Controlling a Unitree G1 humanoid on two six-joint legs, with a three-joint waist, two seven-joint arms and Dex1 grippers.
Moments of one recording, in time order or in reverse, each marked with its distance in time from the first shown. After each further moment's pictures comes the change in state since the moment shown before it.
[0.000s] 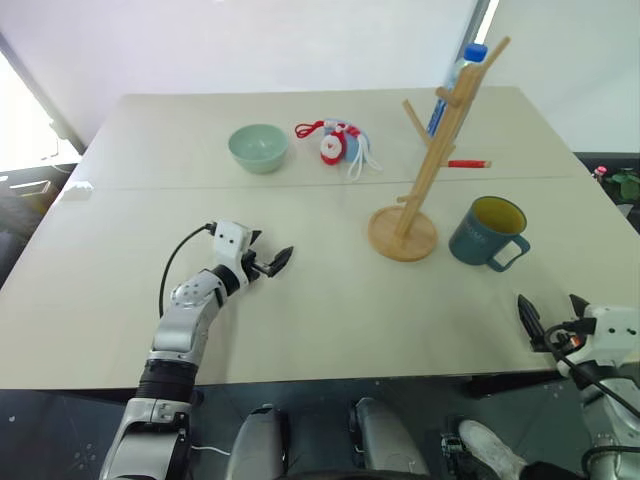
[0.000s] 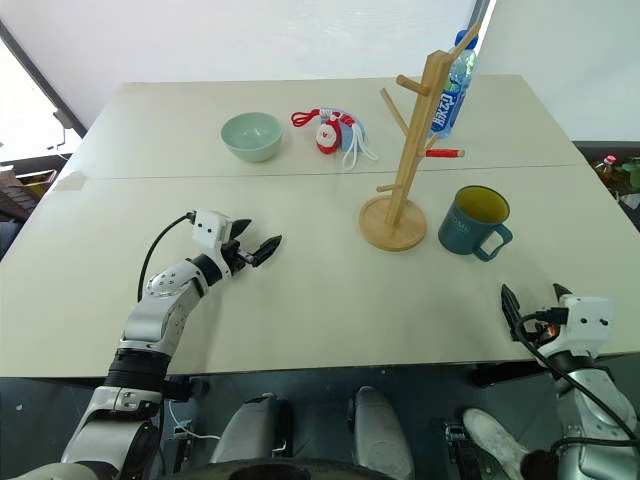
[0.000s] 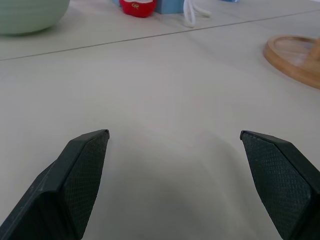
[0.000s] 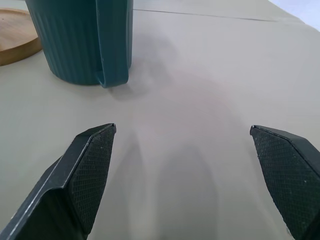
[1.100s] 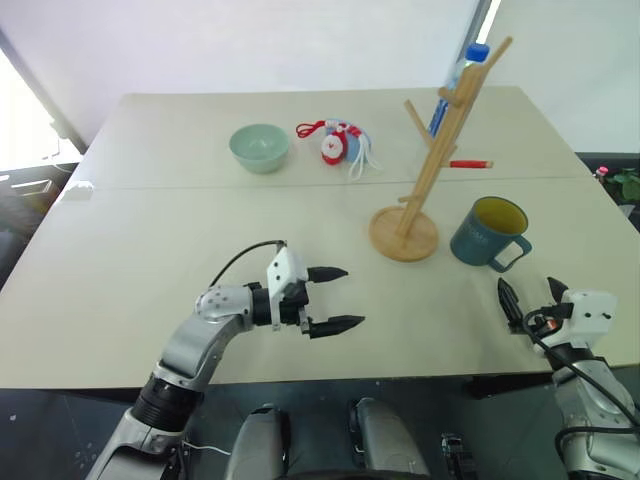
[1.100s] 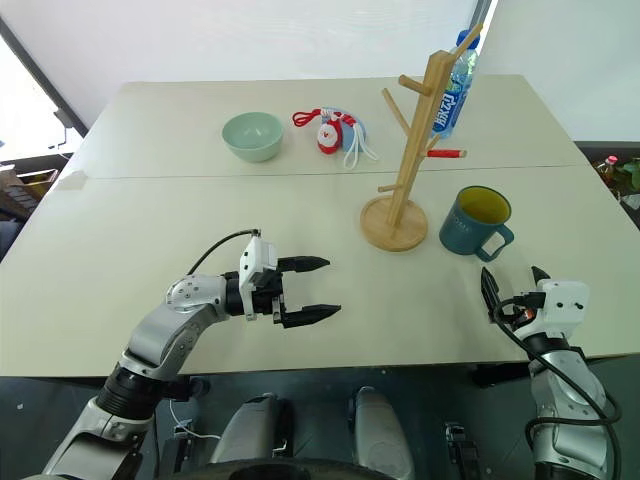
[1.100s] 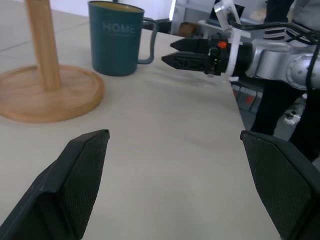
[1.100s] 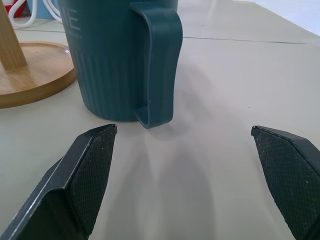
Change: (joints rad) left arm 0.071 0.088 -0.278 -0.359 -0.154 0.095 -0.446; right arm -0.092 0.051 0.063 0.006 -0.030 -0.031 -0.039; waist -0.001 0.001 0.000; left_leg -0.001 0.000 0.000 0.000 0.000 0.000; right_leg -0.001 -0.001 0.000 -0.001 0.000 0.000
